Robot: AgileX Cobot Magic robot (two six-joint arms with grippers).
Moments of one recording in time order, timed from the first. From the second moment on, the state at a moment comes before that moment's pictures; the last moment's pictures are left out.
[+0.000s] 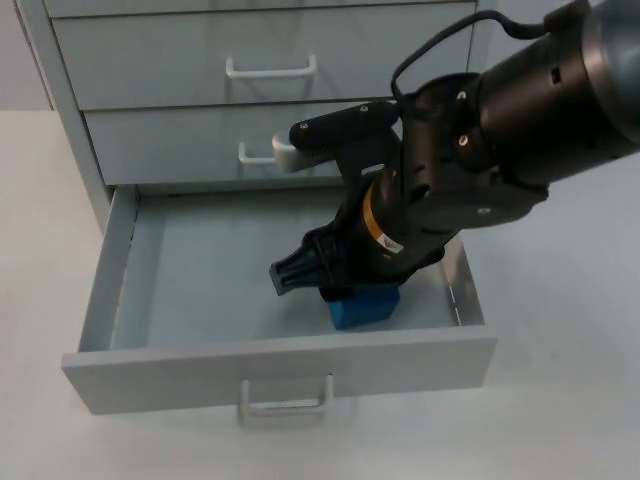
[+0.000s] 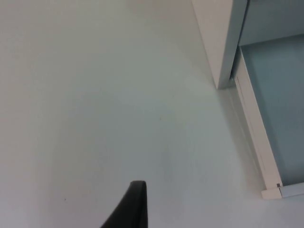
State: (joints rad) right arm 0.84 2.11 -1.29 -0.91 0.39 1.16; left arm -0.12 0.76 -0.65 0.12 0.75 -0.08
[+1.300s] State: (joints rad) right arm 0.90 1.69 -1.05 -0.44 0.66 0.66; left arm -0.12 0.76 -0.65 0.12 0.75 -0.08
